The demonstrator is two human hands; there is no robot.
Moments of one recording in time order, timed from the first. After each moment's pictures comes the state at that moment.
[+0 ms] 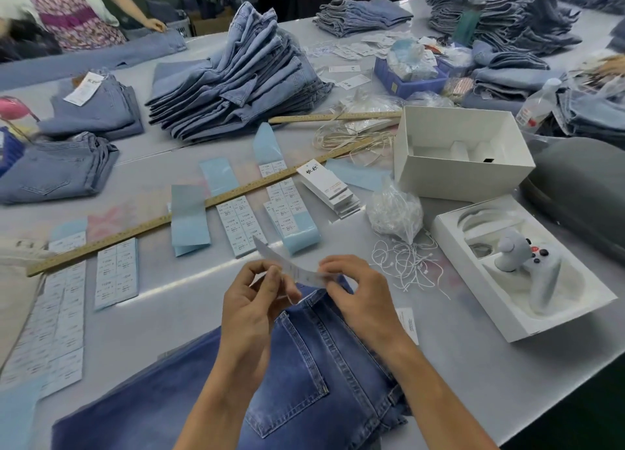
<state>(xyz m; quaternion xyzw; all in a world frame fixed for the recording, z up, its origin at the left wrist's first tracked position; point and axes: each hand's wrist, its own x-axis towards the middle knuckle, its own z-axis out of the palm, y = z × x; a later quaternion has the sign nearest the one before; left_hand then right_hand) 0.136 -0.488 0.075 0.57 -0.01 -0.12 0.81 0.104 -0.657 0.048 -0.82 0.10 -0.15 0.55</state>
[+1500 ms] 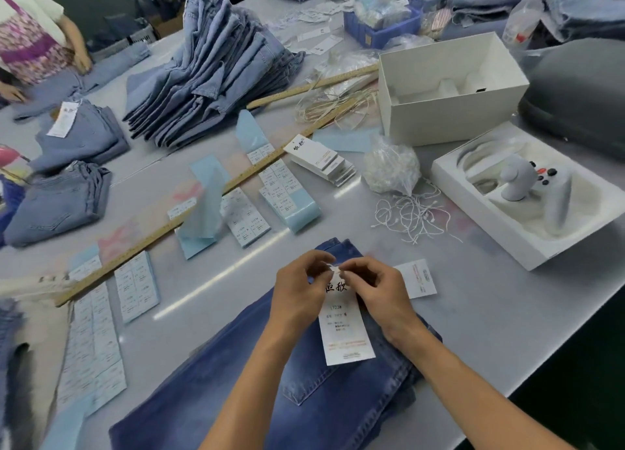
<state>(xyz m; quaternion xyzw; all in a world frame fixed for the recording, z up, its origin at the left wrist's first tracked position) 0.147 -0.515 0.025 0.86 -0.19 -0.15 0.45 0.067 -0.647 -0.027 -0.65 0.21 -0.13 0.72</state>
